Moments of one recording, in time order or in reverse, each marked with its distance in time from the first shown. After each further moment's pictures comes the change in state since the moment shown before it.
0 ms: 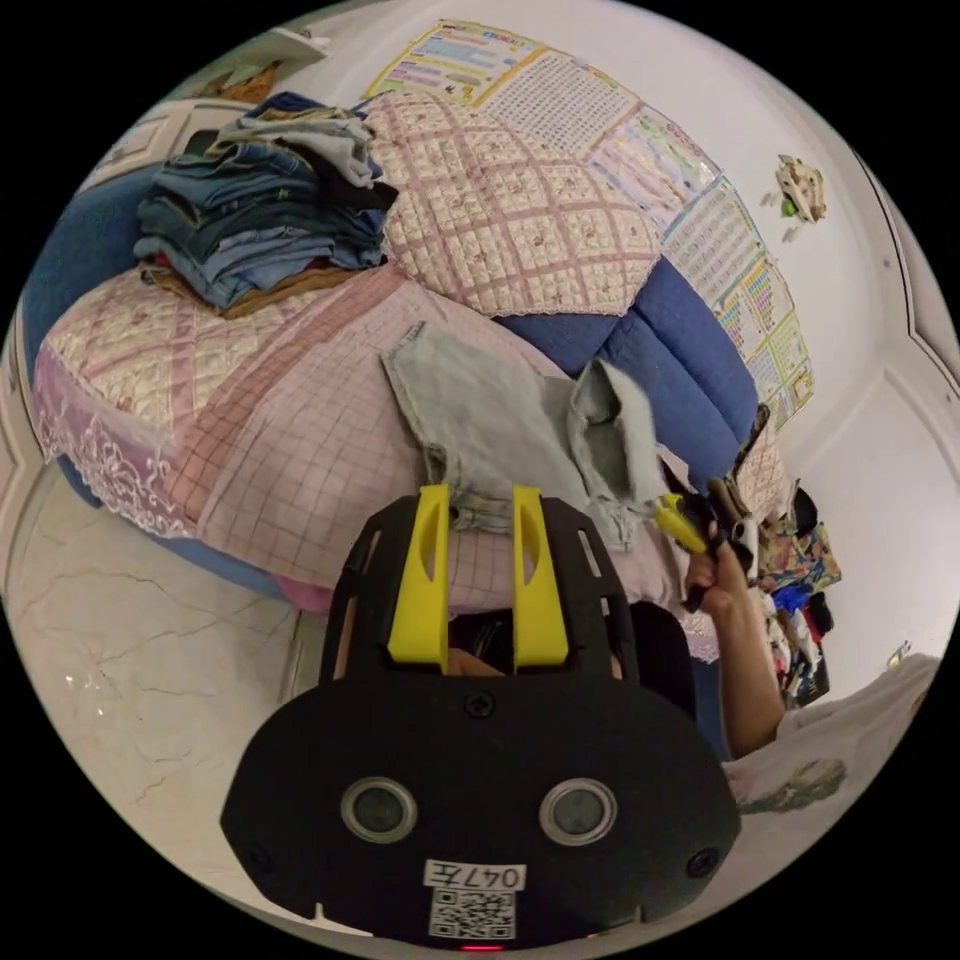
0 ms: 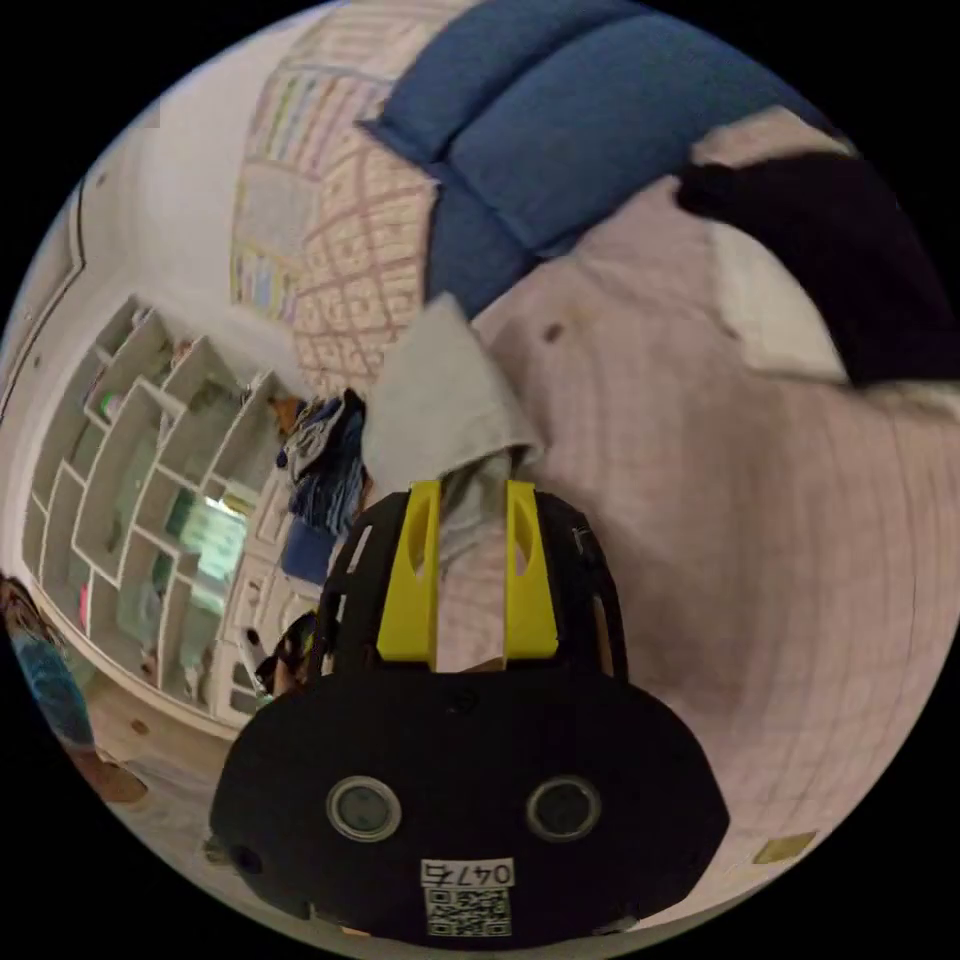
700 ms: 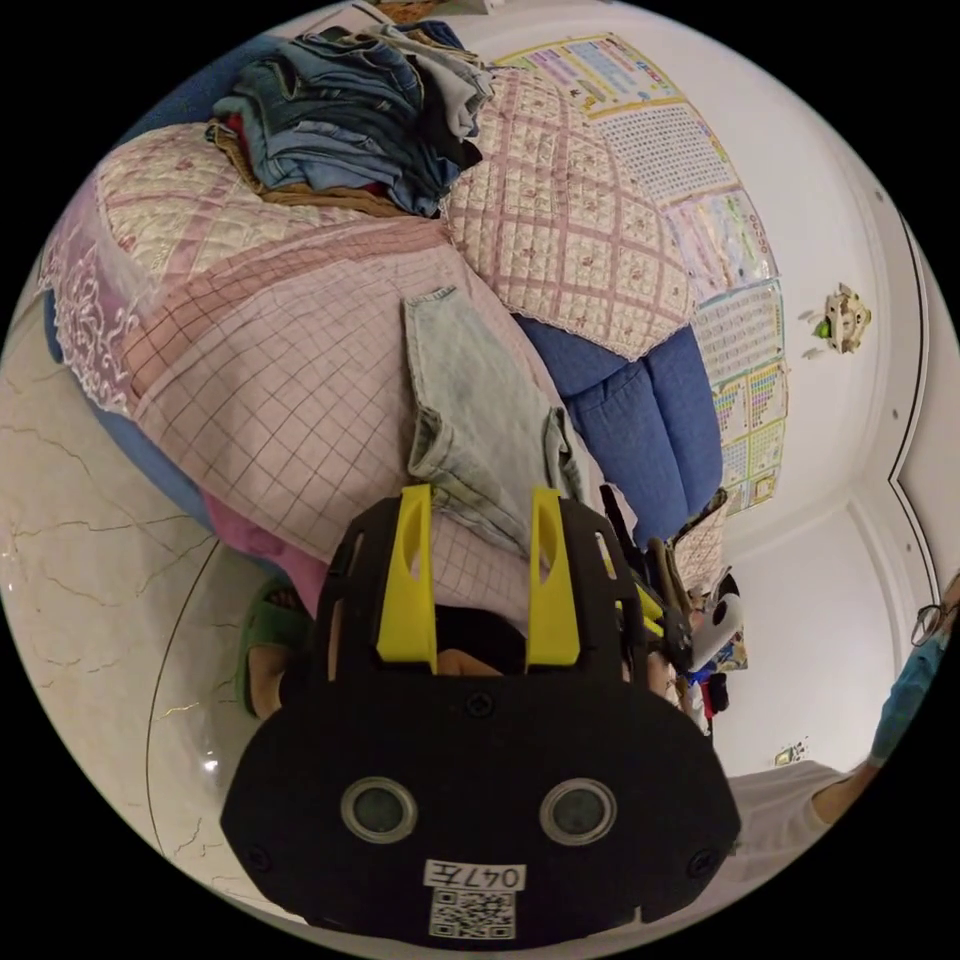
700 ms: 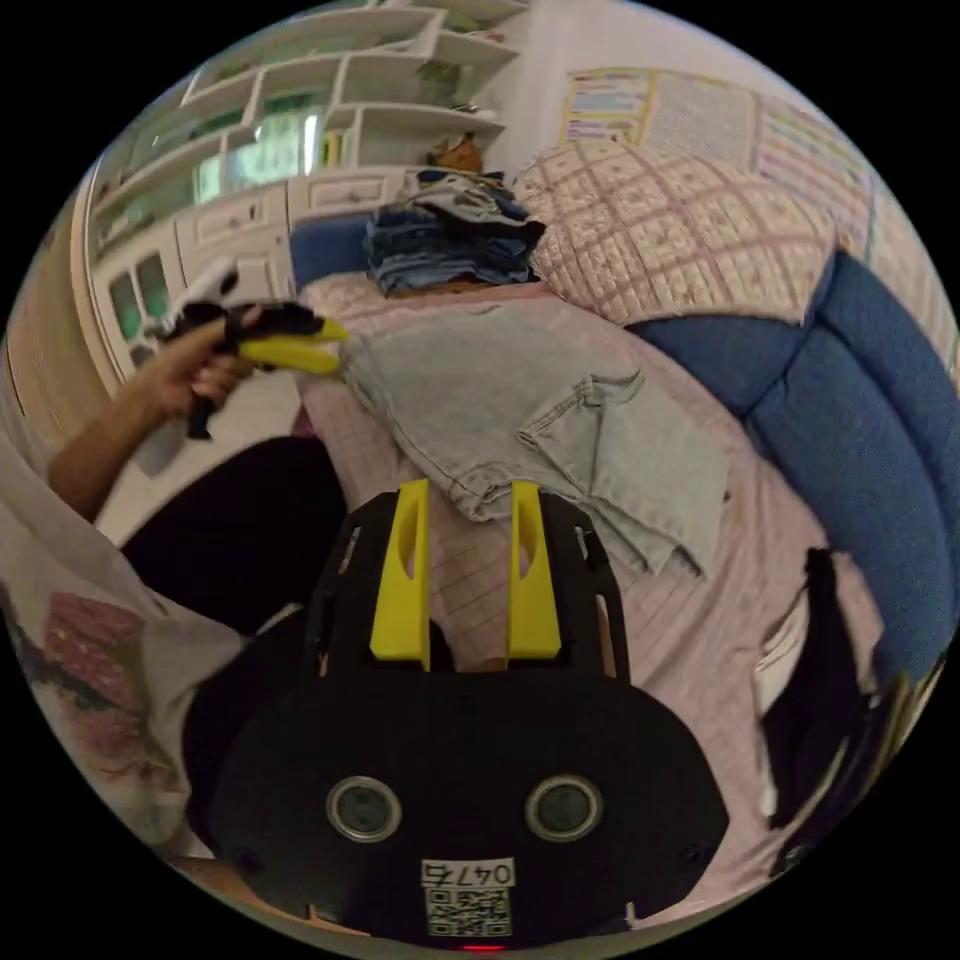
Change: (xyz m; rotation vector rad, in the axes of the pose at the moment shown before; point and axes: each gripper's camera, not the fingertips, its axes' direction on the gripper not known) left arm -0.054 -0.036 -0.065 0.005 0.174 -0.273; right arm -0.359 0.093 0.067 -0.318 0.432 -1.200
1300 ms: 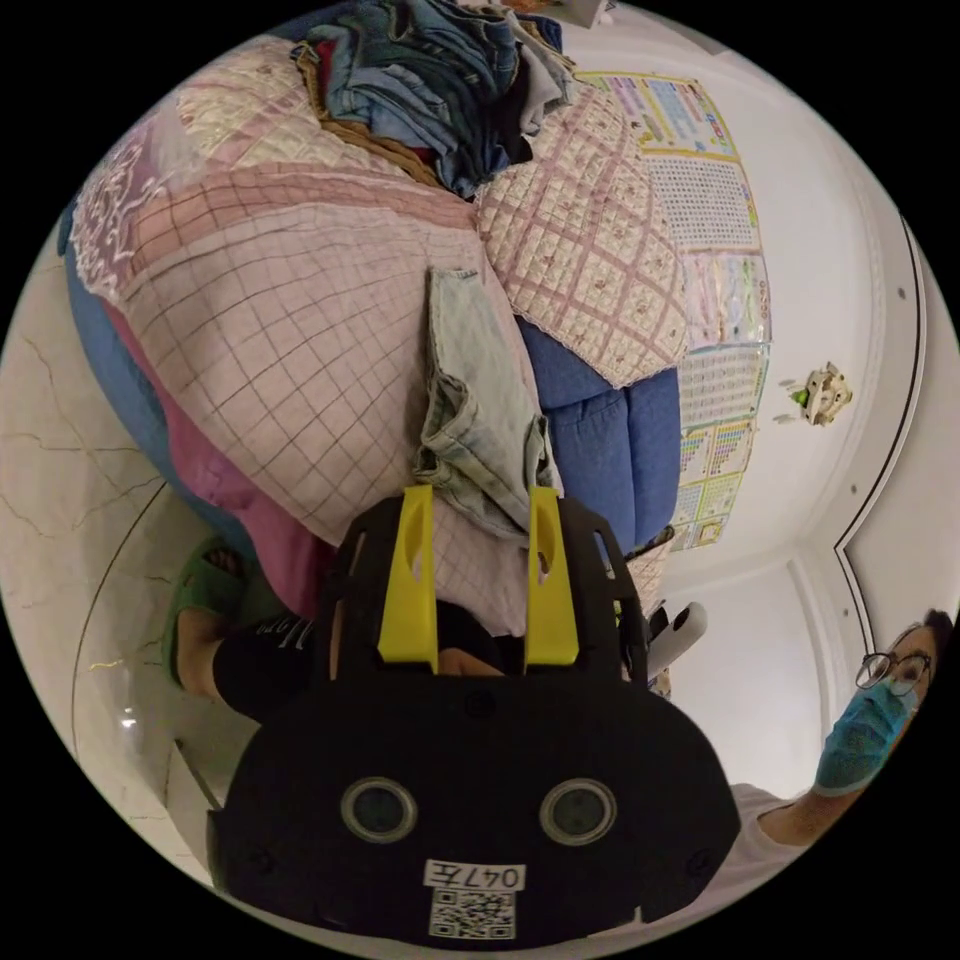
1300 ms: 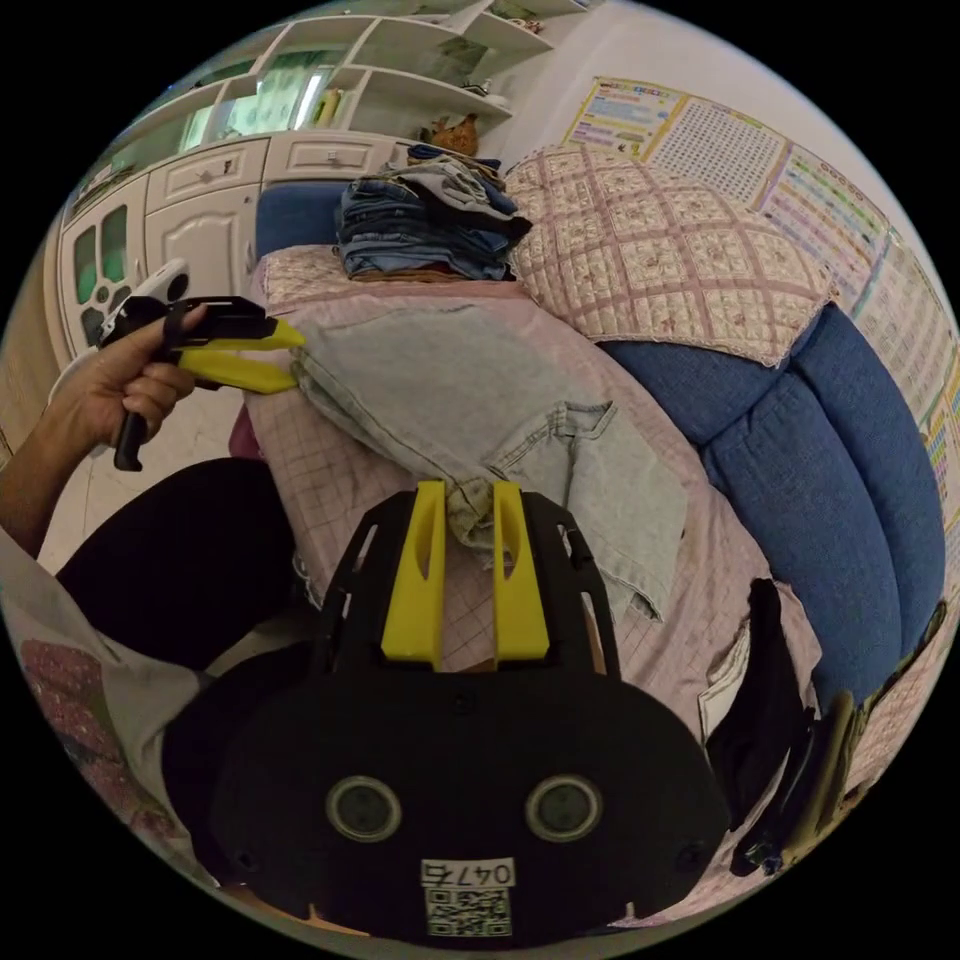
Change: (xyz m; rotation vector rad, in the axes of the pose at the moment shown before) left arm -0.045 -0.014 -0.061 0.025 0.164 -0.217; right arm -0.013 -0.131 -0.059 -0.040 0.108 0.002
